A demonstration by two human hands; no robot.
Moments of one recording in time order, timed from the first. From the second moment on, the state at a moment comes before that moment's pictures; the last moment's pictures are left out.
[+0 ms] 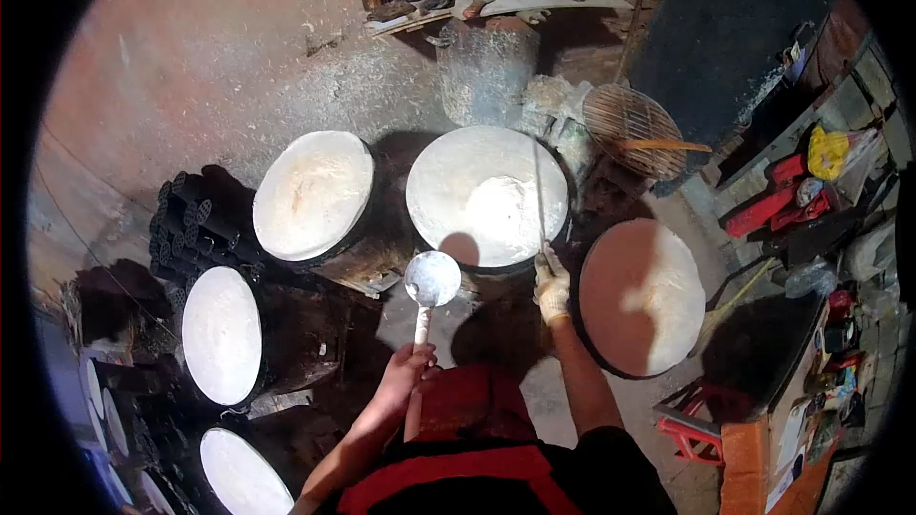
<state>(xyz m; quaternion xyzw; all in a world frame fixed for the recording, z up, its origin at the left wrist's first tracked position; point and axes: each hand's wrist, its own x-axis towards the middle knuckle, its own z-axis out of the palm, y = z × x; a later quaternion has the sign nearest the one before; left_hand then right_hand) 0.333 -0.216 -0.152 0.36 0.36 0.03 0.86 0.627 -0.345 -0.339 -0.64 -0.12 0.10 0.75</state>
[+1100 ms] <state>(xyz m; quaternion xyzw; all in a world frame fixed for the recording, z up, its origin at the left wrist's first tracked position) 0.327 -0.155 -0.134 0.24 0.34 0.03 0.91 0.531 -0.374 -0.307 -0.56 -0.18 0.31 0.75</state>
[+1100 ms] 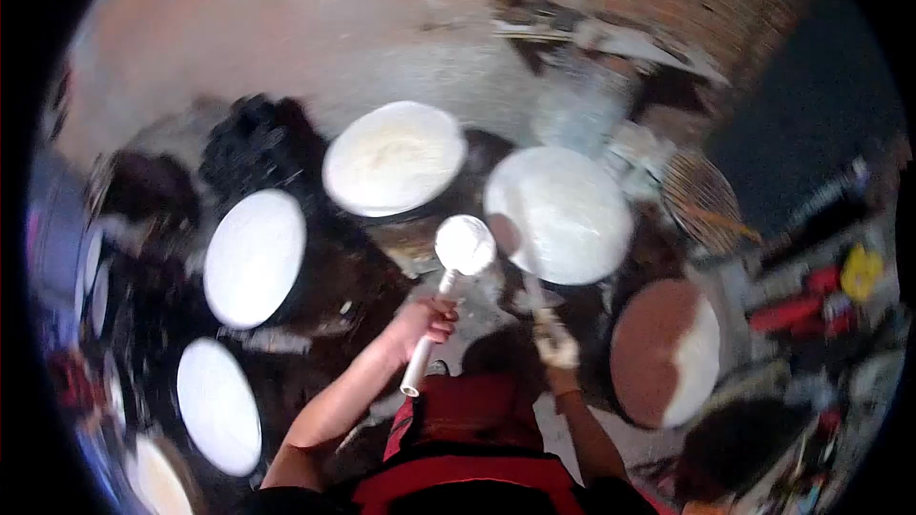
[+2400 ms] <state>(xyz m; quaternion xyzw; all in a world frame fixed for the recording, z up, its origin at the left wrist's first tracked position) -0.264 -0.536 -0.220 0.30 0.89 0.35 0.00 -0.034 -0.555 -0.327 -0.39 -0.50 0.70 0.31</state>
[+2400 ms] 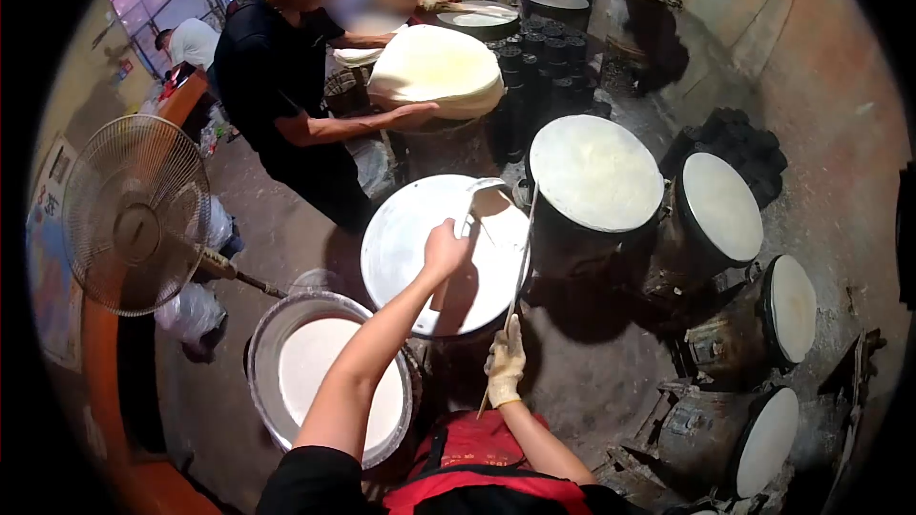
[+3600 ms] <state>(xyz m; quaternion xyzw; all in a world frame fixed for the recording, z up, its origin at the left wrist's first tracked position) -0.091 -0.797 -0.188 -0.22 0.52 0.79 0.22 -0.097 -0.540 -0.285 -0.40 -0.54 0.73 0.13</state>
